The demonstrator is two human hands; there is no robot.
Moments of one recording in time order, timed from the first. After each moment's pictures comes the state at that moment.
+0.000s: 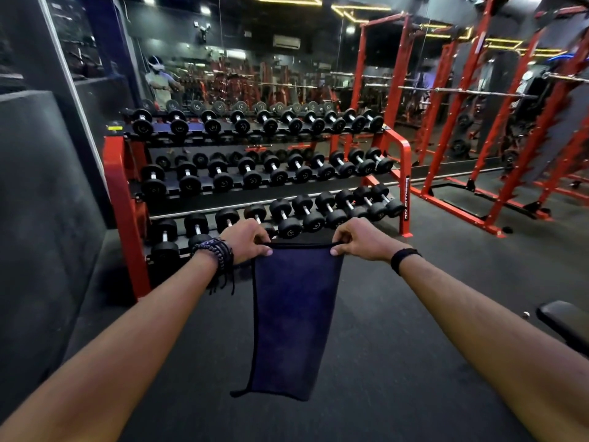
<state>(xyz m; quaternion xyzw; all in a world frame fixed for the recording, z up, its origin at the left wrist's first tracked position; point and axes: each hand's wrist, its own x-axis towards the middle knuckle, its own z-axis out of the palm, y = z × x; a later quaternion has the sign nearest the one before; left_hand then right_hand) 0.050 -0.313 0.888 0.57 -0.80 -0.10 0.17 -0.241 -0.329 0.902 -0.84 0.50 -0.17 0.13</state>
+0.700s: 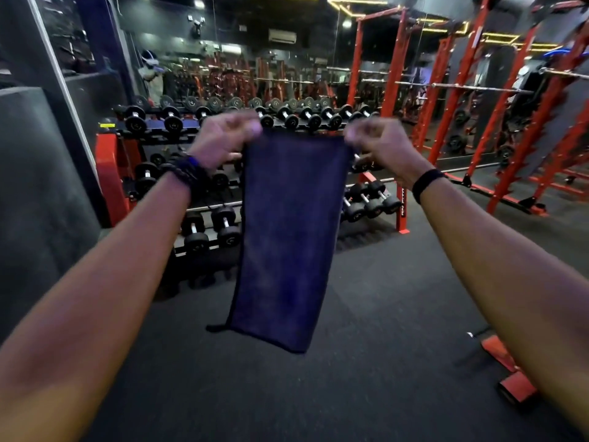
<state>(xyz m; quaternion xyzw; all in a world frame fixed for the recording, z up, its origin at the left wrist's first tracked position) 0.063 -0.325 1.033 0.45 -0.70 -0.29 0.47 -0.245 -0.329 1.043 -0.74 0.45 -0.42 0.28</state>
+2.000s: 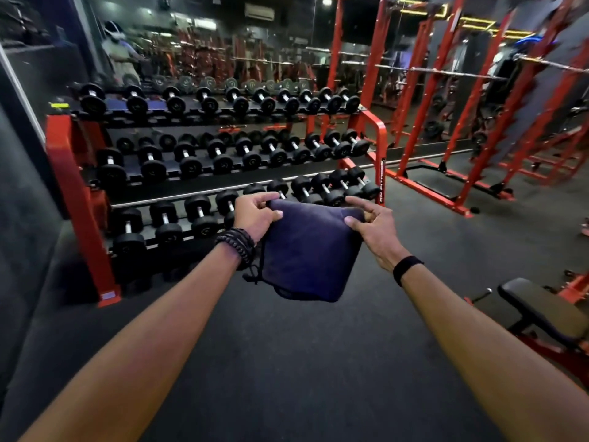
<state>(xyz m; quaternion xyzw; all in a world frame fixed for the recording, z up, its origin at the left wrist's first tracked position) -0.072 -0.352 0.895 0.53 -0.54 -0.37 0.55 -0.309 -0.329 0.888 -0.57 0.54 -0.53 0.32</state>
